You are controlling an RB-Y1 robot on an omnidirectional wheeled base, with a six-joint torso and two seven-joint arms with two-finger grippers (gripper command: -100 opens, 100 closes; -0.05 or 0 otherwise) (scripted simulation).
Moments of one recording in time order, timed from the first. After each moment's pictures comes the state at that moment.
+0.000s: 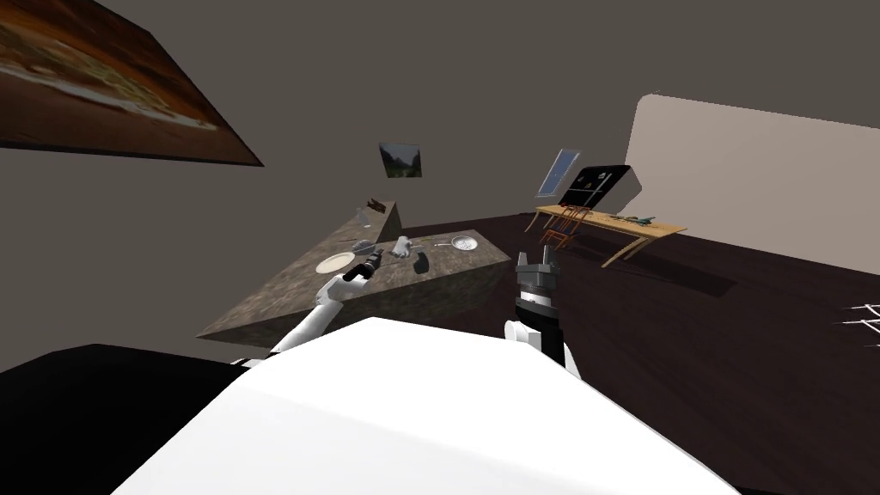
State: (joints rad) left arm 0.08 0.62 0.10 -1.60 0.20 0.28 0.02; right arm 0.47 0.04 -0.01 -2.20 -0.01 -0.45 -0.17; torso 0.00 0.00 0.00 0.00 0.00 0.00
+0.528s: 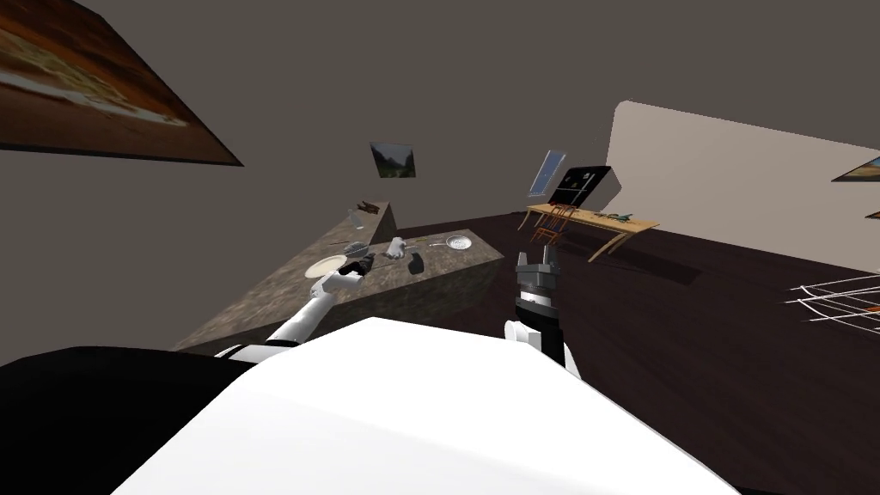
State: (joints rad) left arm 0.01 0.70 0.11 -1.42 0.25 0.42 0.01; right arm 0.47 0.04 -0.01 -2.20 -0.01 -0.45 -0.17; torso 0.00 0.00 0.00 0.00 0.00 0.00
